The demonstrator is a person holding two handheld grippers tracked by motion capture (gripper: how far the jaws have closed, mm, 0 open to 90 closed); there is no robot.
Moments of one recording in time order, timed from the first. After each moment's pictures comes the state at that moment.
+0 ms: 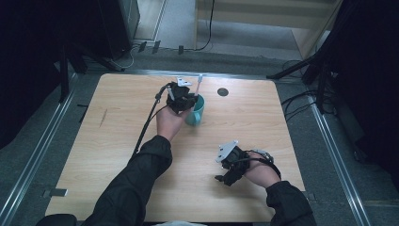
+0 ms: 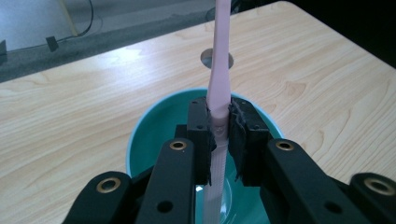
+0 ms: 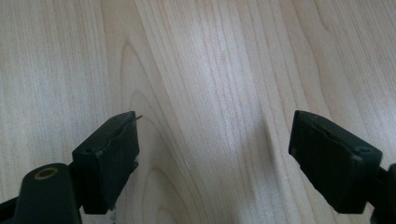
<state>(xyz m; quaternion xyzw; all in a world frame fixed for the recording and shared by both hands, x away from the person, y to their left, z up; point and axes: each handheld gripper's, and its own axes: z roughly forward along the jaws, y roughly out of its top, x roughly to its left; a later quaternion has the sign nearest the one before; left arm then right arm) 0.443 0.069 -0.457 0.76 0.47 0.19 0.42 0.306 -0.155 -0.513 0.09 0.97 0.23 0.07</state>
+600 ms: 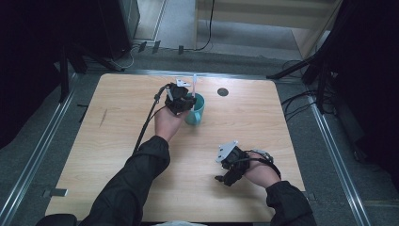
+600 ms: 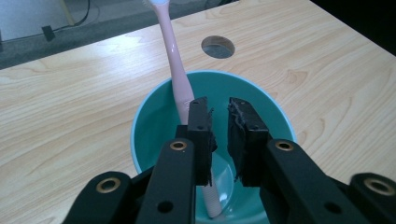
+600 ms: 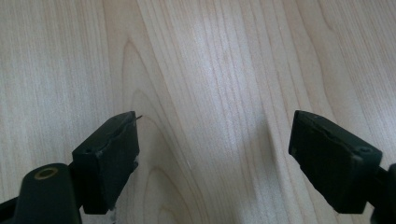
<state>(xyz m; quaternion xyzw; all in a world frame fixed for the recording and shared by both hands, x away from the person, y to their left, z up) 0.441 0.075 -0.456 0.76 0.47 0.17 0.41 0.306 -0.155 -0.513 0.09 0.97 0.23 0.06</state>
